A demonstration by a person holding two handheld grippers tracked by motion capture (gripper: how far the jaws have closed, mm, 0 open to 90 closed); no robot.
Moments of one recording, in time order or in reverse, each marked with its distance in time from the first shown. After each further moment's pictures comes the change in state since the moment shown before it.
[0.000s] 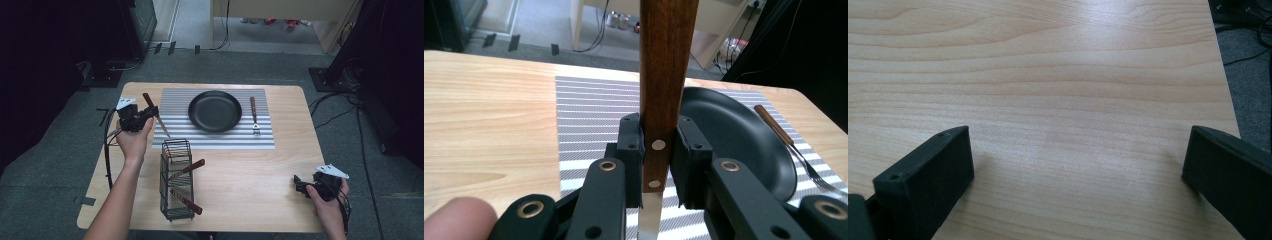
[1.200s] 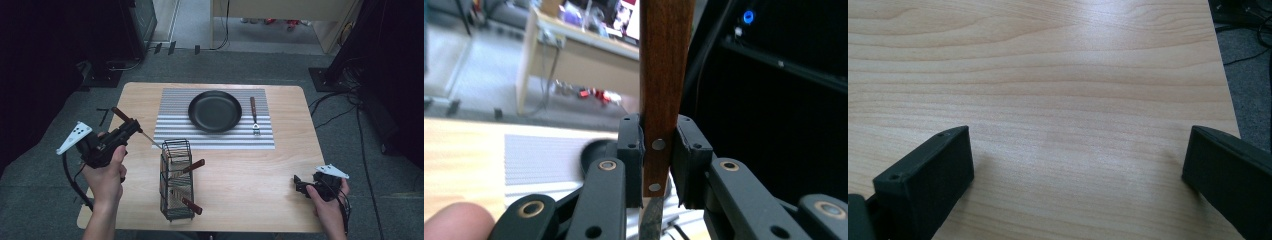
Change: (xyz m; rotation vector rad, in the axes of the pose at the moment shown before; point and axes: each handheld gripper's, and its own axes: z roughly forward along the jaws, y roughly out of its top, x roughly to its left) left arm -0.034 -0.008 -0.164 -0.297 -0.232 -0.017; right arm 0.000 0.000 0.000 0.001 -0.001 0.000
